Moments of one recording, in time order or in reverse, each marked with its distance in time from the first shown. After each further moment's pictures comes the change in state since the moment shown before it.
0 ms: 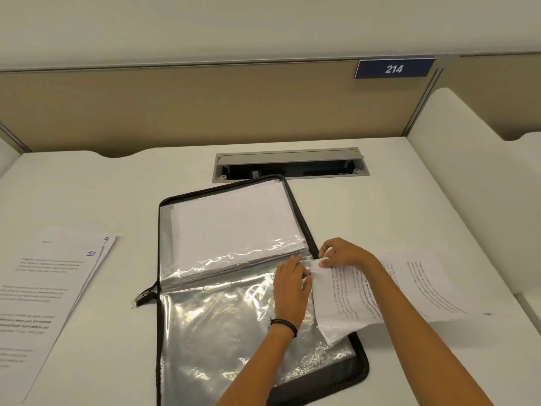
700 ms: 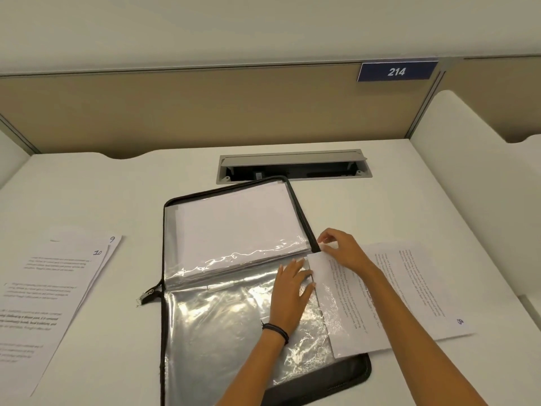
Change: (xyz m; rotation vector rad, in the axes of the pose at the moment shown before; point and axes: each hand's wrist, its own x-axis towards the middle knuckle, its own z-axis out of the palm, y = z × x) left_hand -0.008 -0.011 -0.015 0.030 -0.110 0.103; right_hand -0.001 0.002 0.014 0.152 0.354 -0.313
